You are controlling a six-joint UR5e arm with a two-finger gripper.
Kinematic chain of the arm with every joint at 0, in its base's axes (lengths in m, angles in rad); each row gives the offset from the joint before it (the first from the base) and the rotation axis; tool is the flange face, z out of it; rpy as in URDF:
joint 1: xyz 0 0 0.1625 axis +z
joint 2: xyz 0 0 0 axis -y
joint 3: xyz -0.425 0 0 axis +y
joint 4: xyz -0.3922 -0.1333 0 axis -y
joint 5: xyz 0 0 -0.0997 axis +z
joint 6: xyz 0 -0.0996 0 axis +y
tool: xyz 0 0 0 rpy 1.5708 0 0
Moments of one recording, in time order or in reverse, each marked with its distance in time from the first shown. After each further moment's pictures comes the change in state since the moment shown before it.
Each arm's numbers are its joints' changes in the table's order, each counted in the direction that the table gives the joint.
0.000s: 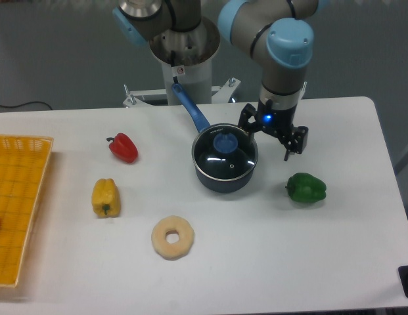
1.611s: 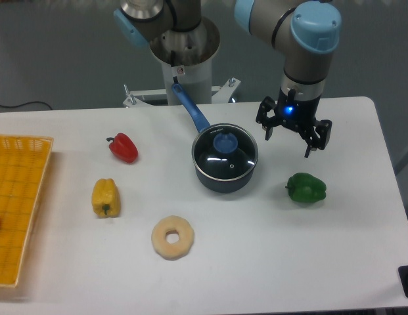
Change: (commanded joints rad) arm 0.107 -0.038 -0.161 -0.084 0.078 -0.123
